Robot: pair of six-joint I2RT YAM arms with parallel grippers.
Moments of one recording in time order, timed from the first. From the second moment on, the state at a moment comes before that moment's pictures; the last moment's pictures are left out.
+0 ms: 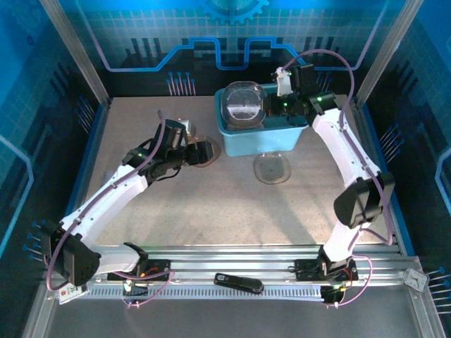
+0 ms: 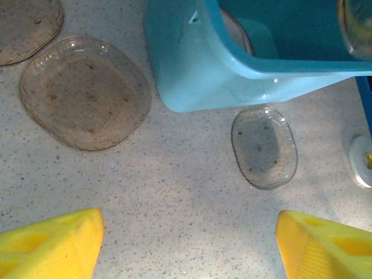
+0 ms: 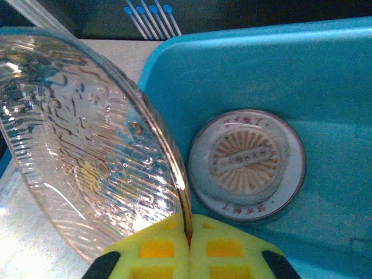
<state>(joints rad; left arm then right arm) -0.46 1.28 1.16 -0.63 0.05 -0.61 0.28 1.79 1.90 -0.82 -0.28 0.21</state>
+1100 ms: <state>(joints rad) -0.43 1.47 1.15 -0.63 0.11 -0.58 0.21 2.39 2.43 -1.08 -0.38 0.09</state>
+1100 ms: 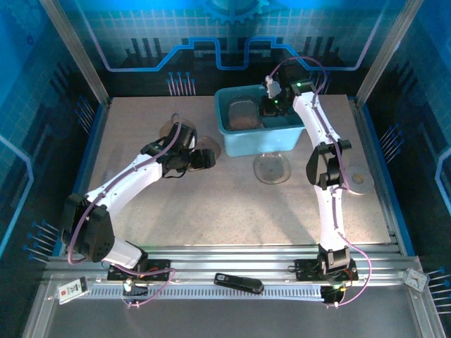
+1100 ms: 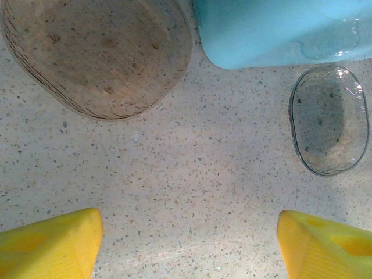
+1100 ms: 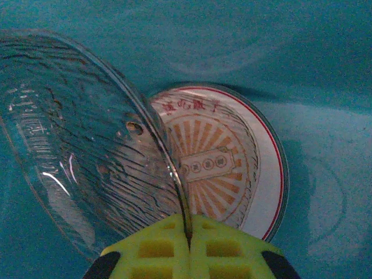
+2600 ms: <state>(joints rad) -0.42 1.54 1.21 -0.68 0.10 -0.58 0.20 2.54 2.45 -1.06 -0.38 0.12</state>
